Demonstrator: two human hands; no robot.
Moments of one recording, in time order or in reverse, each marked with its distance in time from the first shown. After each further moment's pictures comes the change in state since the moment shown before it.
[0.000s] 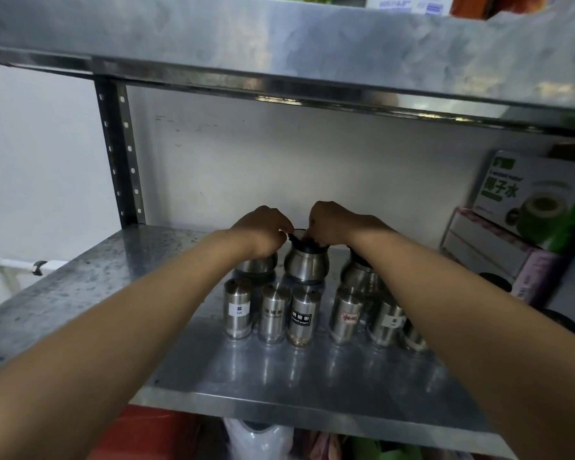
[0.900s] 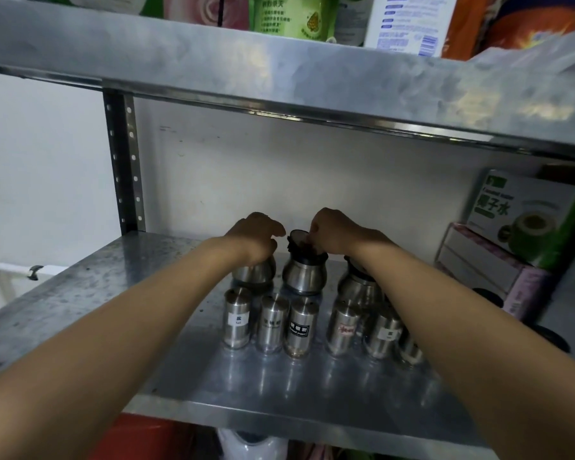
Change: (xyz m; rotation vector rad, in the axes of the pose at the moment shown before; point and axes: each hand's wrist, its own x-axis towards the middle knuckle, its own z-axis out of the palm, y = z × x) left_hand 0.007 -0.019 -0.001 0.011 0.017 -0.075; right_hand -0.010 0.001 -0.010 0.121 0.085 -0.006
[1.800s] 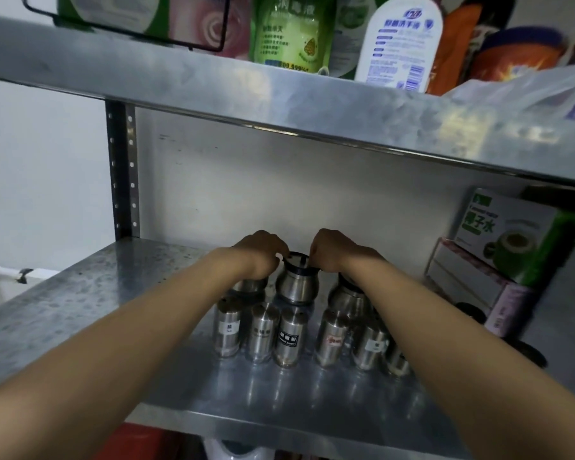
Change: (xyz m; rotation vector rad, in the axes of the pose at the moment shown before) left_hand -0.003 0.022 0.005 0.031 -0.127 0.021; right_hand -0.017 0.009 -0.001 -0.020 -0.082 0.064
